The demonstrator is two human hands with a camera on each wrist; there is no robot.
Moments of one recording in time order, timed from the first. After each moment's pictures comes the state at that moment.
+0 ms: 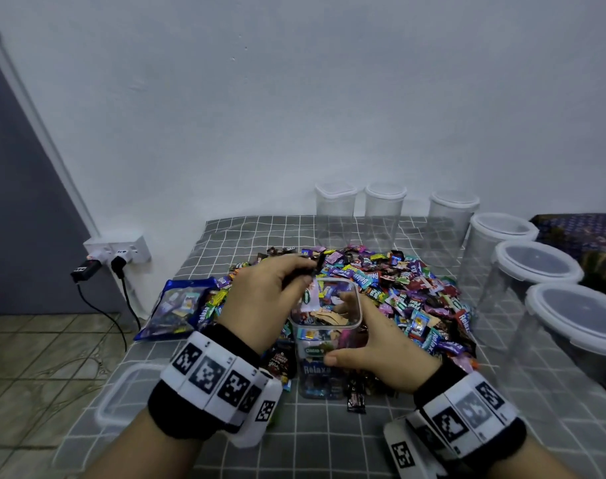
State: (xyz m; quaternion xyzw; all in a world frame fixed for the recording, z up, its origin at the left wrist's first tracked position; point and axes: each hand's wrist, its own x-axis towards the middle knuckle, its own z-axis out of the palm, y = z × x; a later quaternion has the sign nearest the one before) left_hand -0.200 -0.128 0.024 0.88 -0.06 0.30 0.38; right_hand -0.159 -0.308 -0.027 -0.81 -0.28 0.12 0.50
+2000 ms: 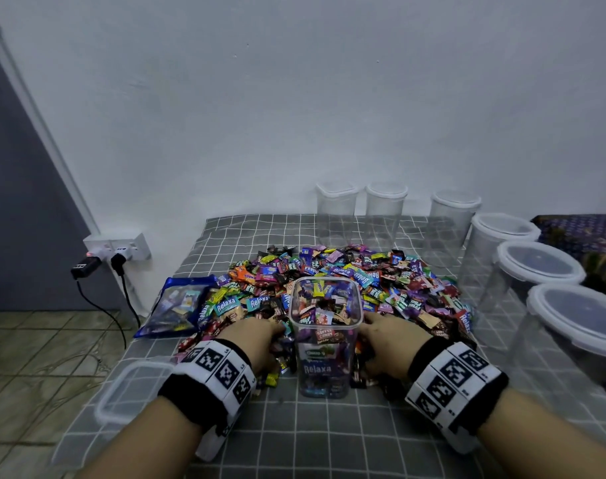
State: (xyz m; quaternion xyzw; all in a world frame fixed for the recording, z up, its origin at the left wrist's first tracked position) left_hand -0.174 -0.092 -0.040 0.99 0.02 -0.17 0.03; right_hand -0.120 -0.313 -0.044 -0.94 -0.31 0.14 -0.05
